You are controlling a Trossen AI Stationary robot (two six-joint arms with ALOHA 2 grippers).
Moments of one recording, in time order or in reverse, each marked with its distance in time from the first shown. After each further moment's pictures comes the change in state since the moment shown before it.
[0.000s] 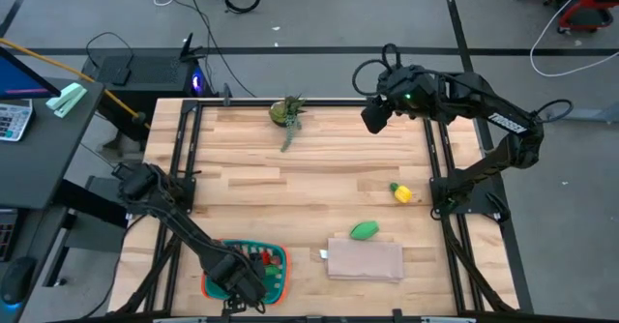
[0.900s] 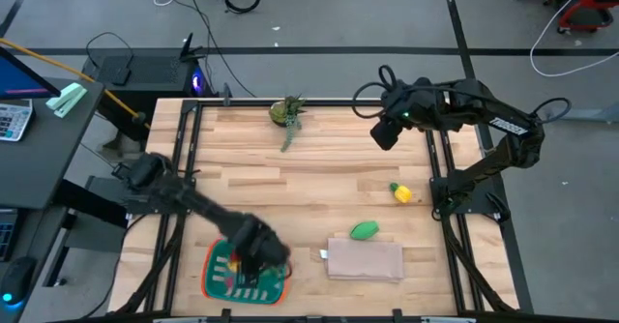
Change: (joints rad) left arm 0.237 -0.041 0.005 -0.060 0.129 0.333; right arm 0.076 0.000 0.000 -0.243 0.000 0.064
